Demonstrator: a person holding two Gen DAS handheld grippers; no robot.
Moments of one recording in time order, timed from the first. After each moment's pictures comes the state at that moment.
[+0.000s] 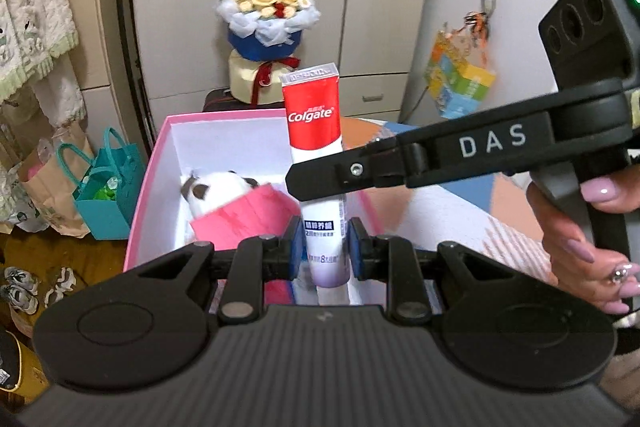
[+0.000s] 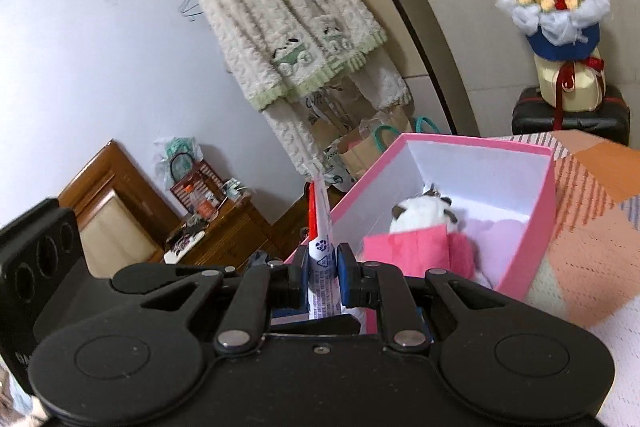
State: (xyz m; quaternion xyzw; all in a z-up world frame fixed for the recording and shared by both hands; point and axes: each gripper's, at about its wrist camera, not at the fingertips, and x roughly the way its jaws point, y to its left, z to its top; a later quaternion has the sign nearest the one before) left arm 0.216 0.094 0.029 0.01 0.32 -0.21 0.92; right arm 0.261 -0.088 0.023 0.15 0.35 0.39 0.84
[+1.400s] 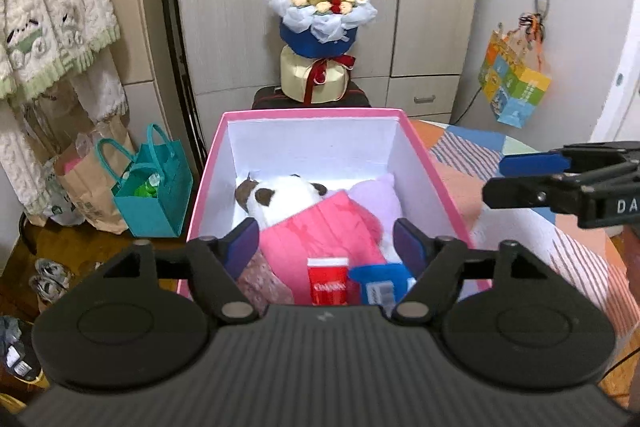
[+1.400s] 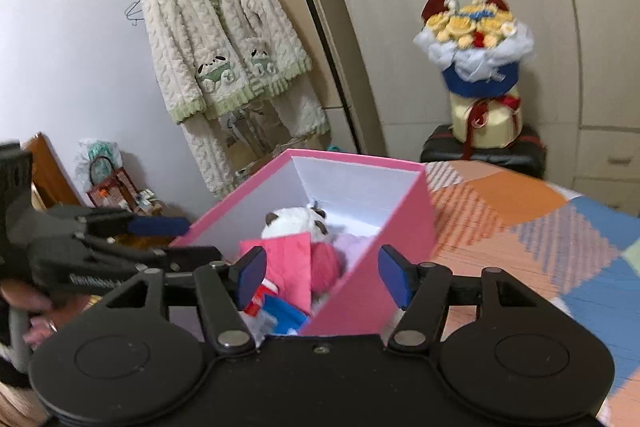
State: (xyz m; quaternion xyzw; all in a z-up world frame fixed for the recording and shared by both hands) left arm 0.239 0.107 0.015 0.03 0.32 -0.14 0.94; right arm 0.232 -0.147 -0.005 0.06 0.29 0.28 0.91
